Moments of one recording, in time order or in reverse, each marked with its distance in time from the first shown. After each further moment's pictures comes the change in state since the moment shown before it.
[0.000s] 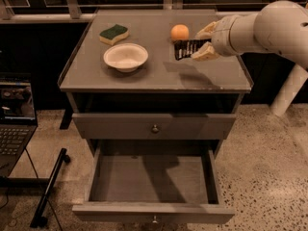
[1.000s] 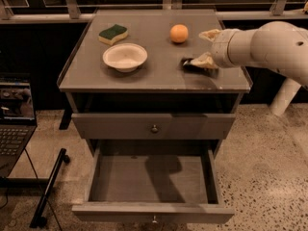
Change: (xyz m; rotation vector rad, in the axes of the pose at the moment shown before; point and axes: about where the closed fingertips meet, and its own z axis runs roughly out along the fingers) arm 0.012 0.025 0.006 0.021 0.004 0.056
